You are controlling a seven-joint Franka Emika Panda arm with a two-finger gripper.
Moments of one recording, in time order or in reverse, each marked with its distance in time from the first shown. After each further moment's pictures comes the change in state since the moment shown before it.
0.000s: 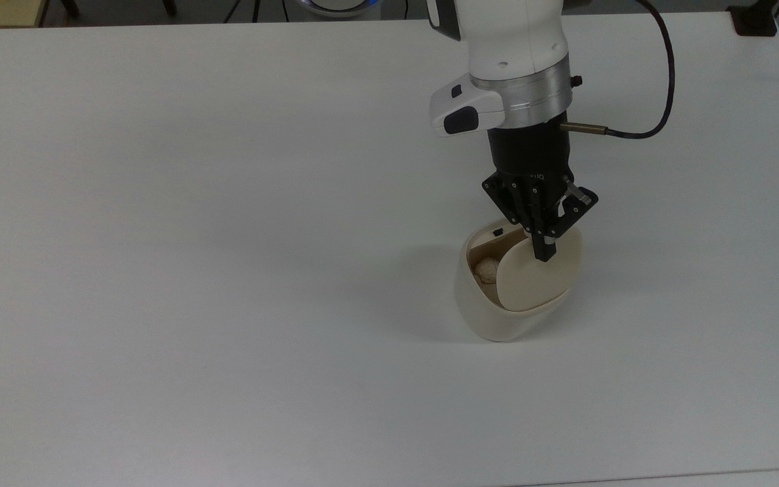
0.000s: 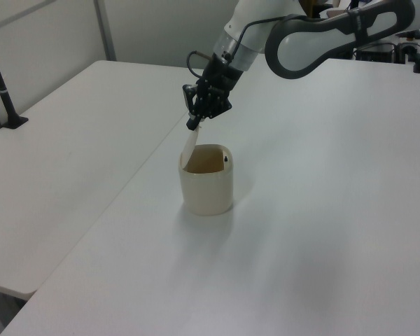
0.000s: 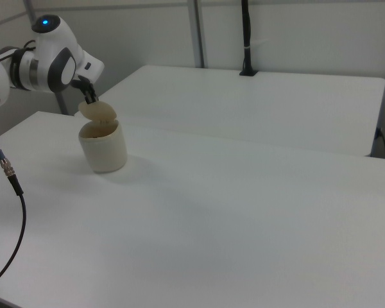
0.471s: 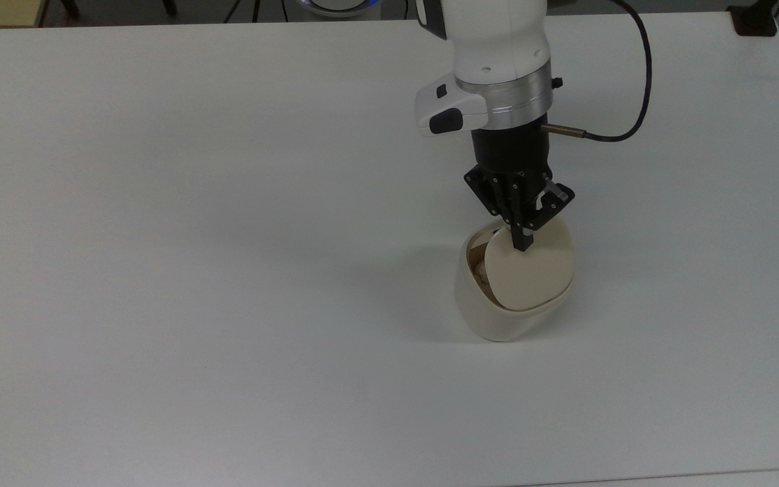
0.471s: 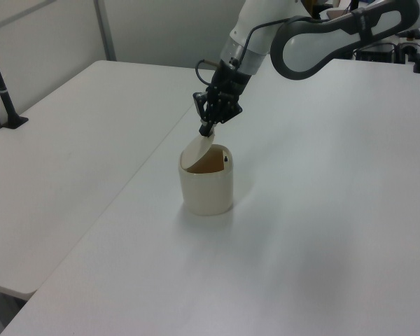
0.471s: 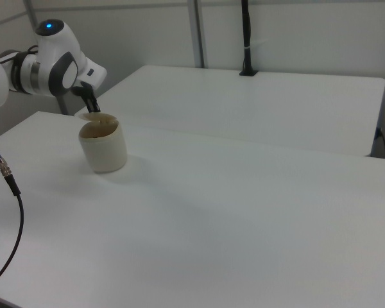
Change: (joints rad) arm -0.018 -0.041 0.000 -0.075 0.000 -0.048 -0.031
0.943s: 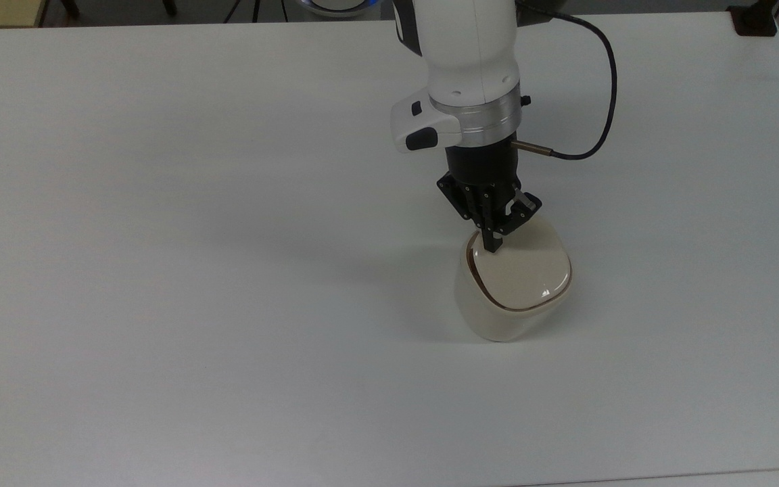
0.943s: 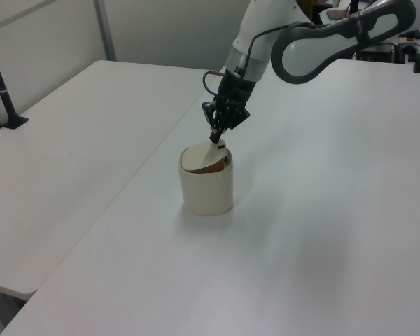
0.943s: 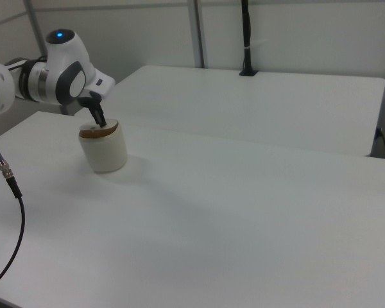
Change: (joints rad) arm -0.029 -0.004 0.002 -0.058 0.000 -0.025 -0.075
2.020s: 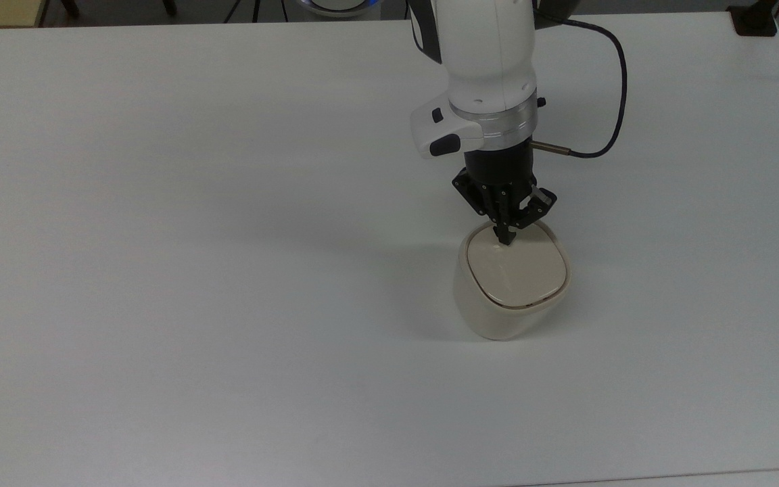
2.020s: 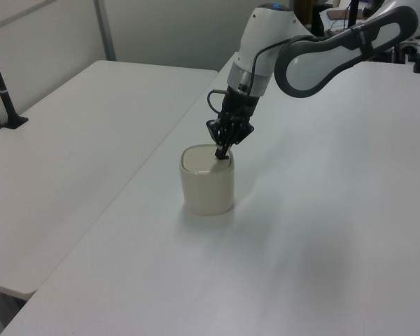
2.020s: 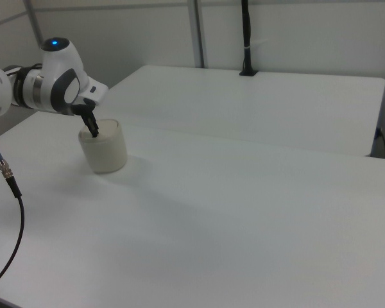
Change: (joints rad) arm 0.004 0.001 0.035 -0.042 -0.010 0.000 -0.032
